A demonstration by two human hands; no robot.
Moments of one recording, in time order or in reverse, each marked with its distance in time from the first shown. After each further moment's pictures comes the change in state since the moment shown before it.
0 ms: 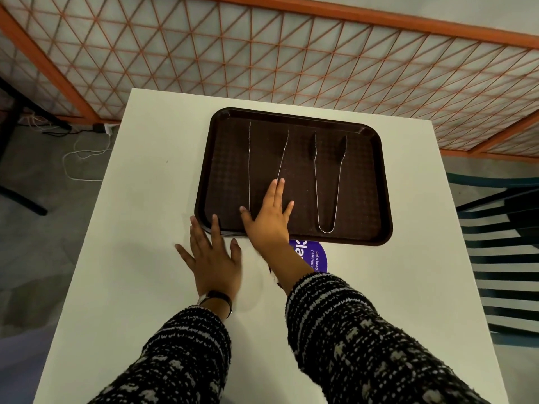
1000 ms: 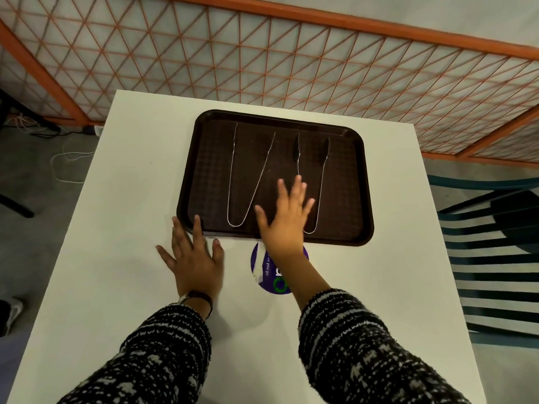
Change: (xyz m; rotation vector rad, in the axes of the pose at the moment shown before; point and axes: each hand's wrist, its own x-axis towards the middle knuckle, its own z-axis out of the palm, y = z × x) left_hand -0.003 0.005 -0.005 -0.030 0.020 -0.011; right_hand -0.014 0.043 -0.043 -0.097 0.246 -0.087
